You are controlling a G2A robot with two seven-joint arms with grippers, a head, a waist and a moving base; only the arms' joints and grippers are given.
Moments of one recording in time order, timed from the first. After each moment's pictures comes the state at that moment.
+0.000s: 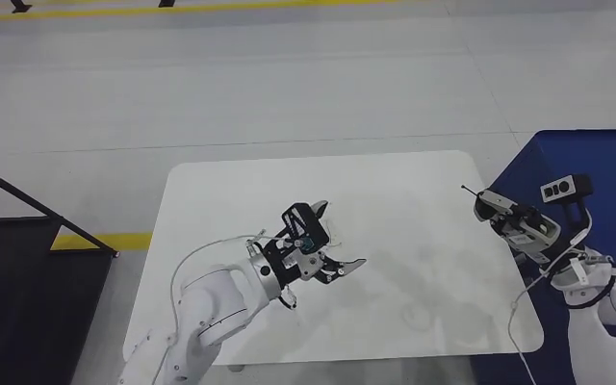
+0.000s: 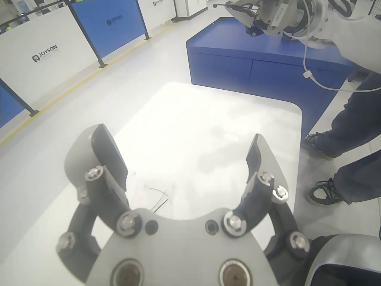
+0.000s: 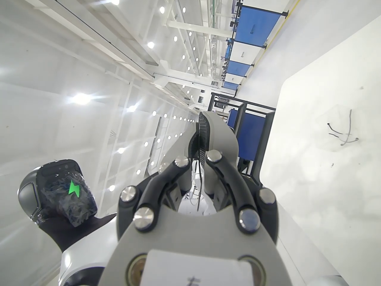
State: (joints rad) left arm 1.19 -1.18 -1.01 -2.02 1.15 -0.39 -0.38; right arm -1.55 -1.06 1.96 -1.84 0.67 -0.01 0.99
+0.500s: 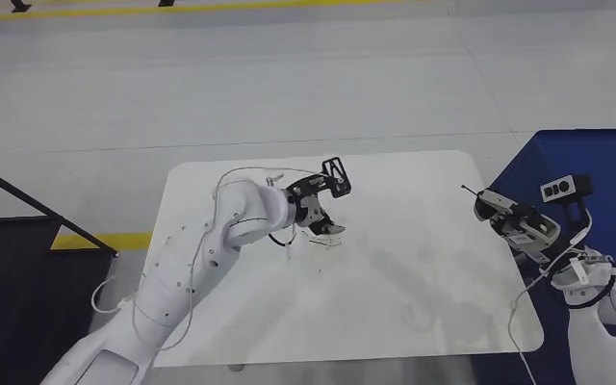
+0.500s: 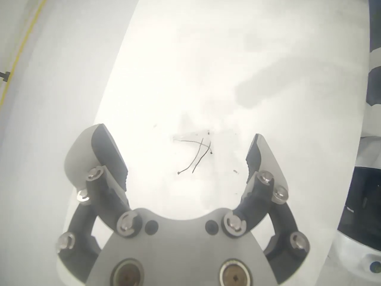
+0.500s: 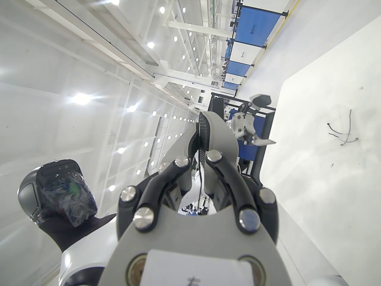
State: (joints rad) left arm 0.57 -1.29 -0.77 -1.40 0.94 -0.58 -0.82; right arm -1.55 -1.06 1.96 -1.84 0.67 -0.01 0.99
